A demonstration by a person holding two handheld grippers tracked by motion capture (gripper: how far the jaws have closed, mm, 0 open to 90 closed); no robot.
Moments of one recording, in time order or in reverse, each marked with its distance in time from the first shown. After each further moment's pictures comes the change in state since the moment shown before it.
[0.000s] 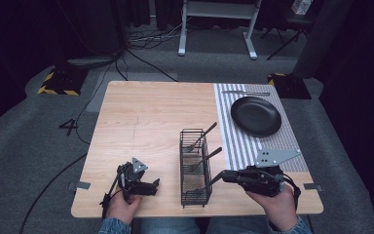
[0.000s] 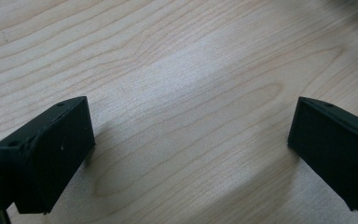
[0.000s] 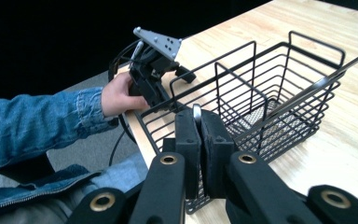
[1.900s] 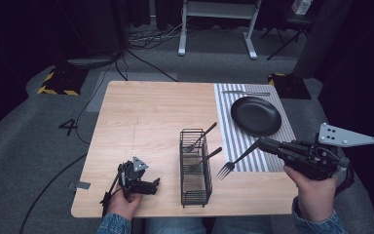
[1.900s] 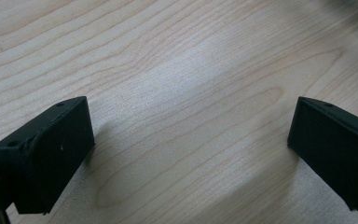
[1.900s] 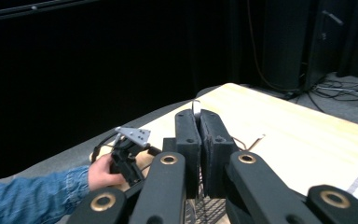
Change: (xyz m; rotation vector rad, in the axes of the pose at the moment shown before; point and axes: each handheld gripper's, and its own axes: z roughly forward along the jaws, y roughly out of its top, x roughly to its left) left arm 0.002 0.003 0.002 -0.001 -0.014 0.015; right arm -0.006 0.046 -0.095 -0.295 -0.144 0.024
